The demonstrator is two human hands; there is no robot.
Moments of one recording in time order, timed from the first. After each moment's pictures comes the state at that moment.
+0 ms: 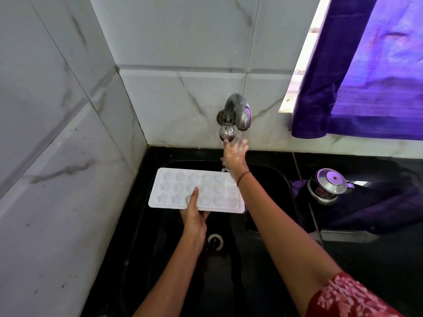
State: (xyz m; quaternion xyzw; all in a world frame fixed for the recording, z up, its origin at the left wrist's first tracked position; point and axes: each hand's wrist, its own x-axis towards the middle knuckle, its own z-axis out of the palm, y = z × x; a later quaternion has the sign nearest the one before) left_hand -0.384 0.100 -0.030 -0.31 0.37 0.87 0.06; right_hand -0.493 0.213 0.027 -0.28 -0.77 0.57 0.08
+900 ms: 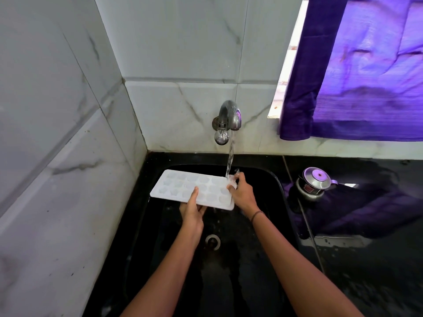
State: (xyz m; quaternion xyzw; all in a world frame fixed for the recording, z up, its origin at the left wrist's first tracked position) left_hand -0.377 0.096 -0.023 -0.30 0.40 0.86 0.08; right_hand -0.376 0.232 -0.005 -0.20 -0.85 0.48 0.01
